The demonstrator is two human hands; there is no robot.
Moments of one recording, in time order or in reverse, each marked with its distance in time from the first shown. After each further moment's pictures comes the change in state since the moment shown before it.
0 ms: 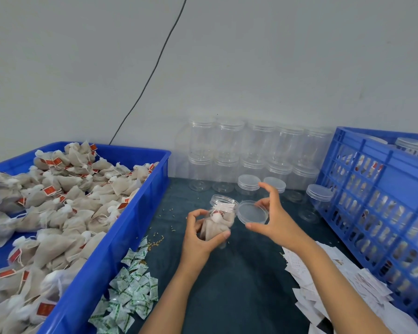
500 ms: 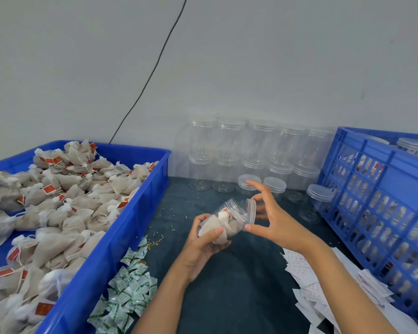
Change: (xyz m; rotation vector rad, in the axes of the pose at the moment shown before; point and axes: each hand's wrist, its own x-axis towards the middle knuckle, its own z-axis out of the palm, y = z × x) left_hand 0.001 0.010 -0.003 -0.575 -0.261 -0.318; right_hand -0.010 -0.022 -0.010 -0.014 -0.177 -0.132
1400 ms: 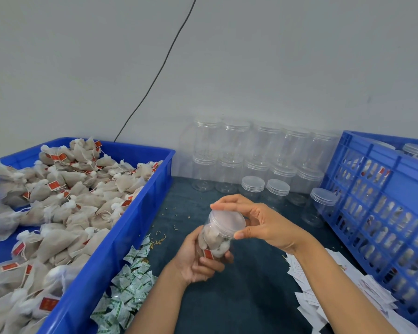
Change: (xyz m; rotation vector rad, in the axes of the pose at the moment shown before) left_hand 0.000 0.011 -0.020 -0.419 -0.273 -0.720; right_hand 0.009 -0.037 0.010 0.306 -0.326 -0.167
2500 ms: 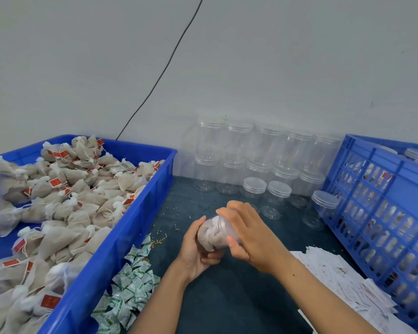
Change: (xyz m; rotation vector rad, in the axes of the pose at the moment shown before) left_hand 0.007 -0.004 0.008 0.363 0.275 0.505; right_hand 0.004 0.031 0.032 -0.930 0.285 -0.221
